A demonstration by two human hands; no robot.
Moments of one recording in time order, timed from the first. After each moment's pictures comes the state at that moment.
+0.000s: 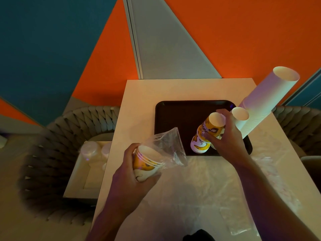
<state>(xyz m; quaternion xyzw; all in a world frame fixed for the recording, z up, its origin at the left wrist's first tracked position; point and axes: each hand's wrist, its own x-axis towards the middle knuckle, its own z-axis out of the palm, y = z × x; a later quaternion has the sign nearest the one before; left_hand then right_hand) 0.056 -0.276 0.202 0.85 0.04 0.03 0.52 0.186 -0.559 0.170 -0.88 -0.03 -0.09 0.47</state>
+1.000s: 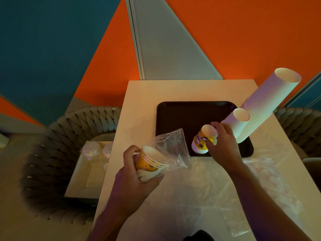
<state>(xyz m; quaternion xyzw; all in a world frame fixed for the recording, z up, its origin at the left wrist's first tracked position) 0.054 -0.277 0.200 0.85 0.03 0.04 0.52 0.182 -0.548 0.151 -0.94 0.02 -0.06 0.34</state>
